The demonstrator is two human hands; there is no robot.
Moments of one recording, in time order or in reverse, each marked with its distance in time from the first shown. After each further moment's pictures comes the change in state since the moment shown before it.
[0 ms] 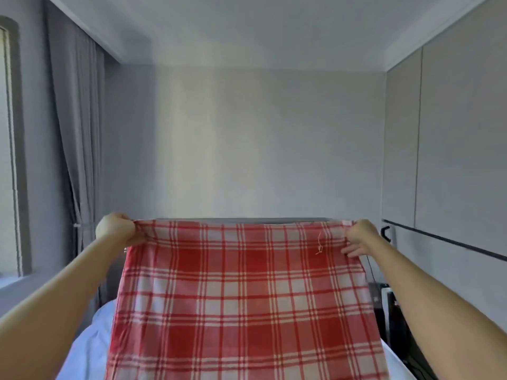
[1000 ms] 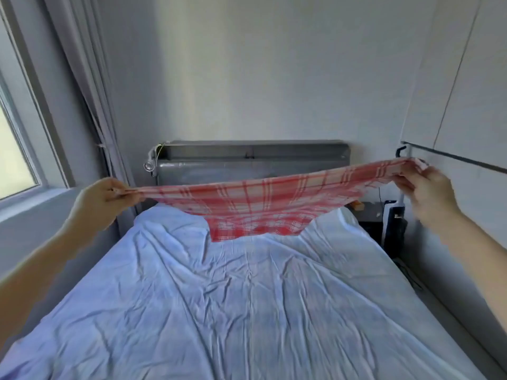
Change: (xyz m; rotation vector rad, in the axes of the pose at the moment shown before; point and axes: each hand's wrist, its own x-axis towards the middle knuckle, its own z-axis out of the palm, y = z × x) left_hand -0.168 -0.105 -0.104 0.015 -0.224 0.310; right_hand -0.120 0.120 -0.068 0.577 -0.020 -0.466
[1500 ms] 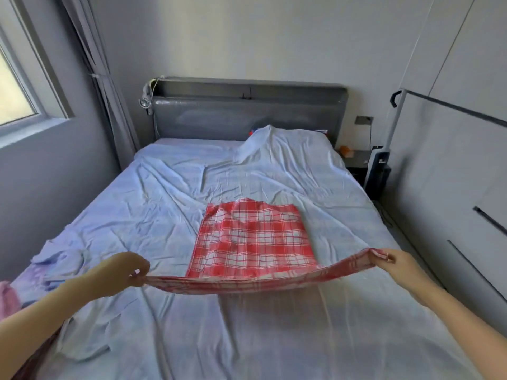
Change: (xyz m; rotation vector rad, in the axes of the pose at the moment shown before) left_hand -0.285 -0.136 -0.020 0.763 -0.792 0.207; right_hand -0.309 0.073 -0.136 -0.754 -0.317 0.457
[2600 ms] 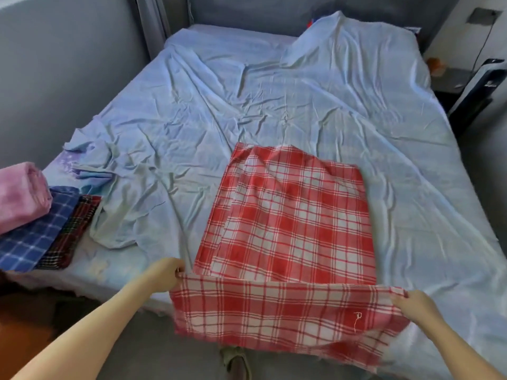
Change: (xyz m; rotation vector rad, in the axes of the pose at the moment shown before) left_hand -0.049 0.028 0.226 -0.197 -0.557 -0.548; right_hand -0.011 0.192 0.162 -0.576 -0.288 0.657
